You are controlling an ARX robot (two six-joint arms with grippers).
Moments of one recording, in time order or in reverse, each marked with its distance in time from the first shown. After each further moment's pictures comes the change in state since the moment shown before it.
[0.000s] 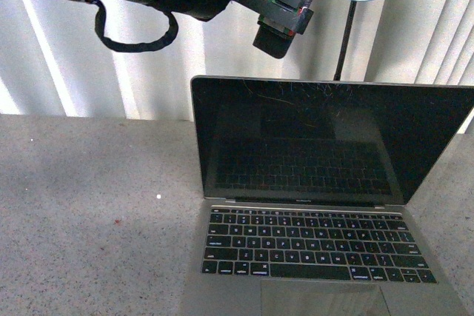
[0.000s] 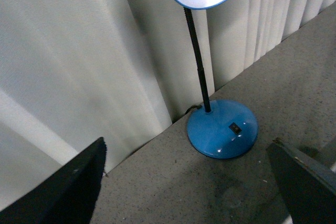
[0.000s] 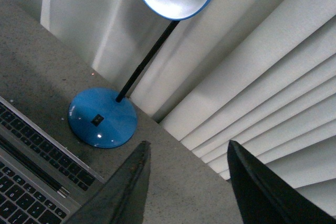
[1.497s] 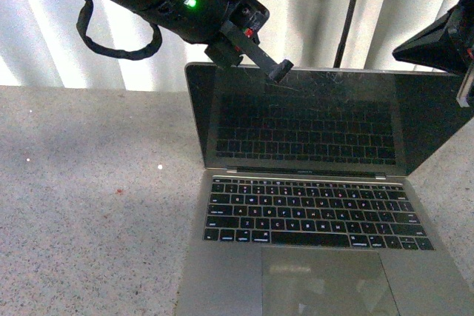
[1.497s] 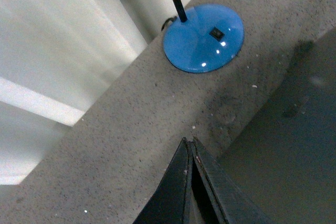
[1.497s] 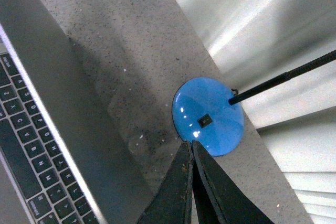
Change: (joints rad) left arm -0.011 0.019 -0.013 -0.303 -0.007 0.171; right arm 0.175 0.246 0.137 -0.274 -0.090 -0.213
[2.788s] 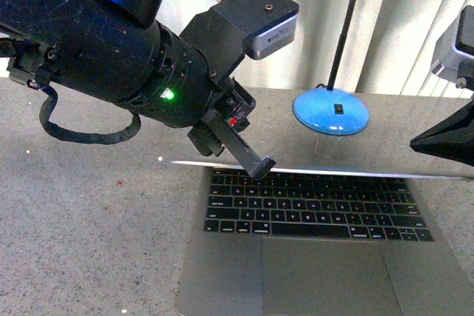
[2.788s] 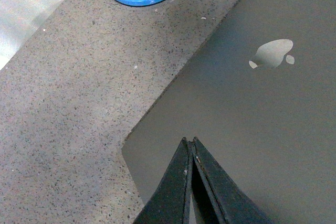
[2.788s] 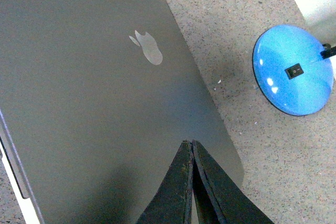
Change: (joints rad) left arm -0.021 -0.021 -0.171 -0.018 0.054 -0.031; right arm -0.021 -0.030 -0.185 -0.074 -0.018 -0.142
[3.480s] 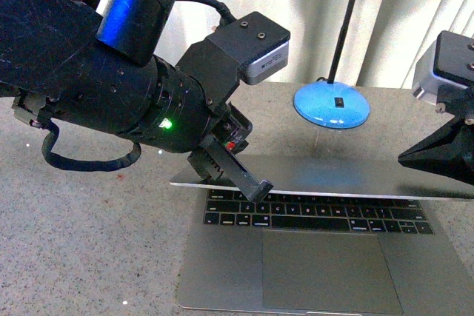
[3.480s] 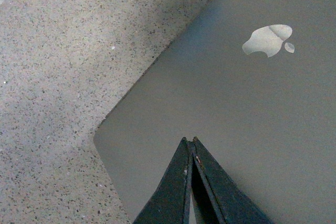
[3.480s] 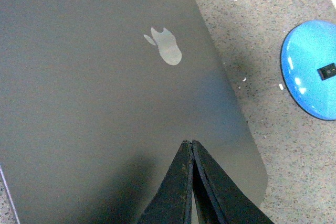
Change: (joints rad) left arm -0.001 0.033 -0.064 0.064 0.029 -0.048; right arm 0.028 0.045 -0.016 0.000 0.010 -0.030
